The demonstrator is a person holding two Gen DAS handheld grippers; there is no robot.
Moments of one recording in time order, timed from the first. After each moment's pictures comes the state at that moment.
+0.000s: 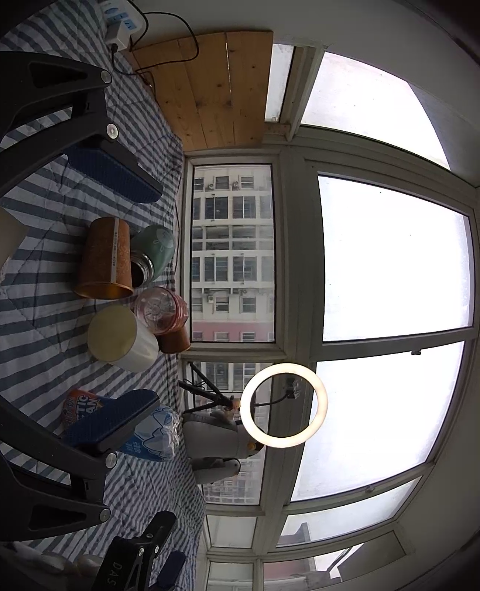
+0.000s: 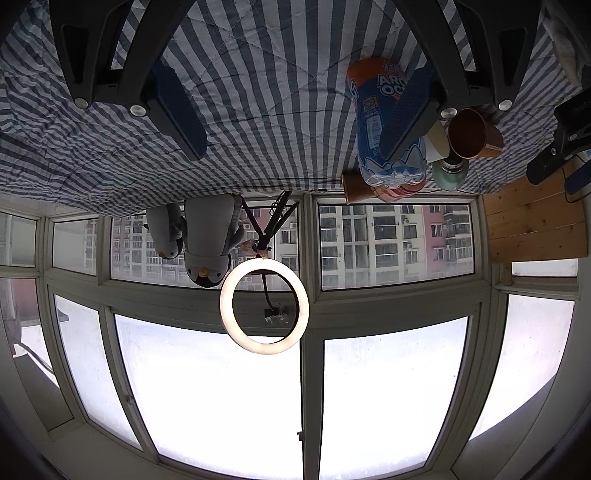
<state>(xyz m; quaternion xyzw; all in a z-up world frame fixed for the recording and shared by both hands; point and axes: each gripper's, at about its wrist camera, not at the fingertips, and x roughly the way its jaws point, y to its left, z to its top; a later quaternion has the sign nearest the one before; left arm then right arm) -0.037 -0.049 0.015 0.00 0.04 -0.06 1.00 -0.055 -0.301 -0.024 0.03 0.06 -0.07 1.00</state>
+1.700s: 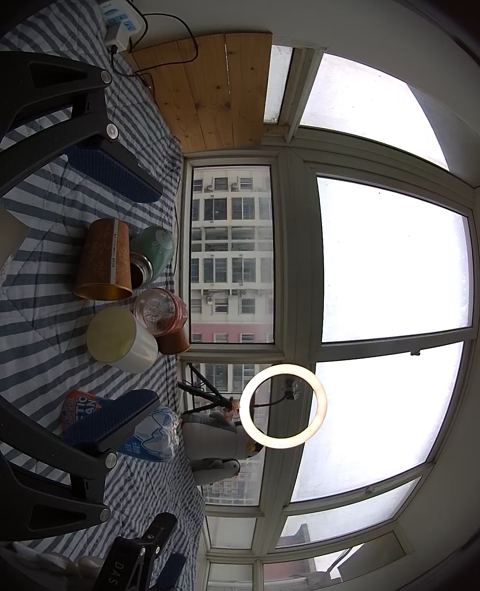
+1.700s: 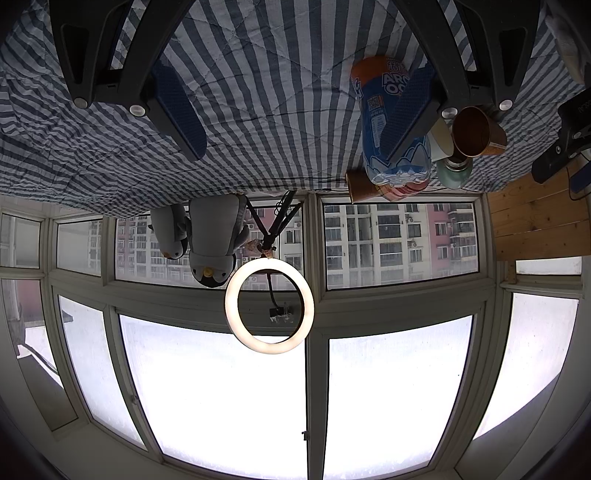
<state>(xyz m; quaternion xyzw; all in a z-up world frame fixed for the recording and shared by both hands) -0.038 -0.052 0.015 0.00 0.04 -0.06 1.00 -0.054 -0.303 -0.025 0.03 0.06 -0.07 1.00</state>
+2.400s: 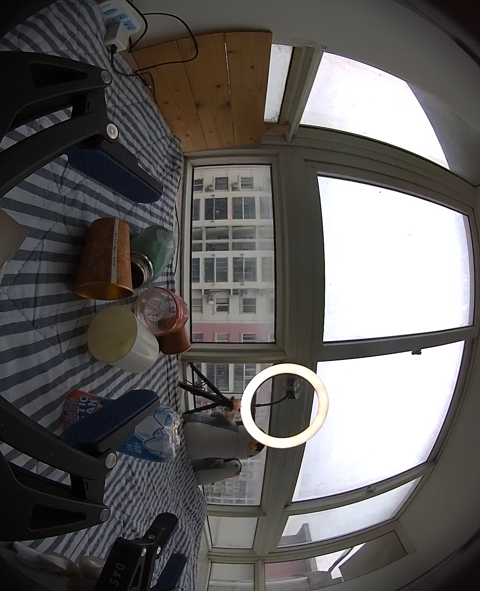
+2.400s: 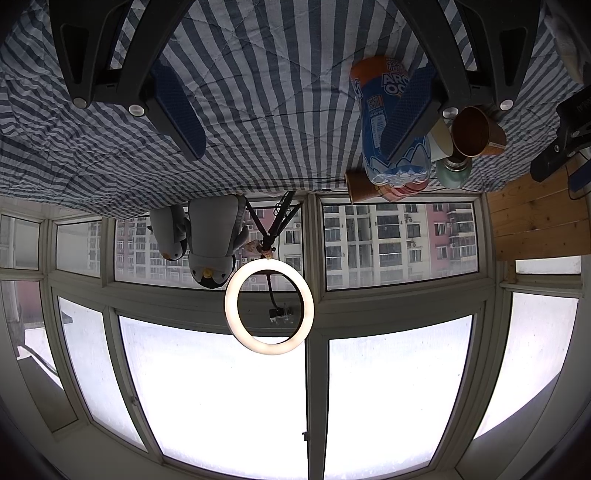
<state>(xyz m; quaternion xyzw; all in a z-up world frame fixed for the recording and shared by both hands) -0.039 -0.052 0.013 0.01 0.04 -0.06 1.00 -0.054 -0.303 -0.025 0.03 0.06 -0.07 1.00</state>
